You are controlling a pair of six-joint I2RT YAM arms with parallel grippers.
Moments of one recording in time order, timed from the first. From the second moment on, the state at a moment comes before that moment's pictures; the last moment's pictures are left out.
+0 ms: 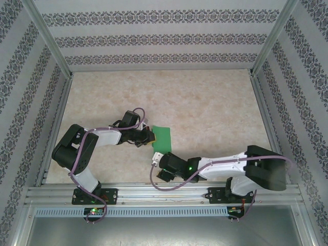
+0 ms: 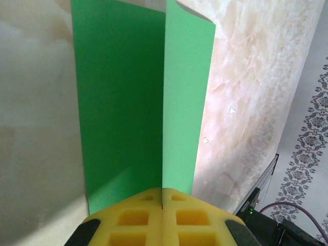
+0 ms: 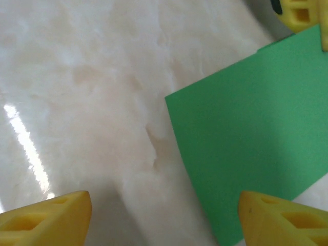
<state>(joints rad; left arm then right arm) -0.44 1.69 0.73 0.04 0.66 -0.87 1.27 1.46 0.60 -0.09 0.26 0.05</state>
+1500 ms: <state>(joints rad) -0.33 1.47 0.79 -0.20 0.59 -0.68 1.03 1.47 0.63 0.00 -0.02 0.16</state>
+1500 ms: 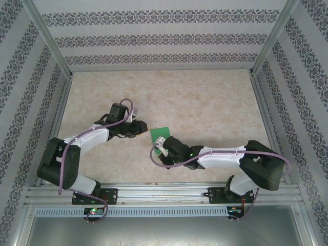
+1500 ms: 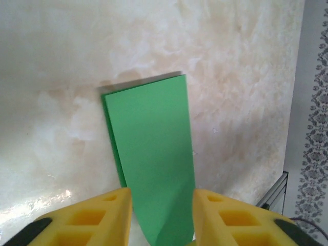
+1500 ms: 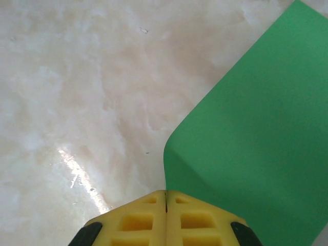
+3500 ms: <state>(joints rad) -0.52 1.94 1.07 -0.26 0.64 -0.44 0.69 1.60 0.61 0.04 -0.51 0.42</state>
